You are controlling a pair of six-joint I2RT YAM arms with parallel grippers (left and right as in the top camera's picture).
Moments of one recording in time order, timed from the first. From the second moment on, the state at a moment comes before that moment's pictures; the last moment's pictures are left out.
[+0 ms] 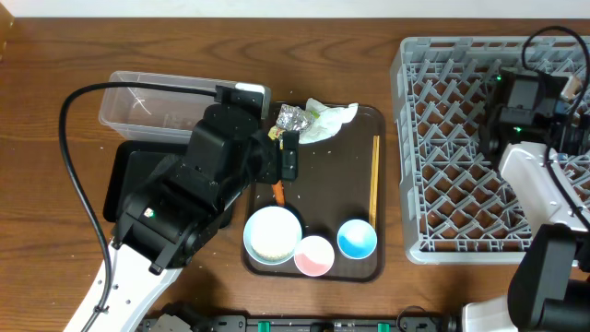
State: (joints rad) left arm -0.57 1.14 1.32 -0.85 -0.11 -0.36; right arm -0.11 1.65 1.07 -0.19 1.16 -0.15
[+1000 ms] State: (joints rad) left arm -0.57 1.16 1.33 -1.12 0.00 -0.29; right arm 0.19 1.26 1.08 -0.69 -0.17 0.19
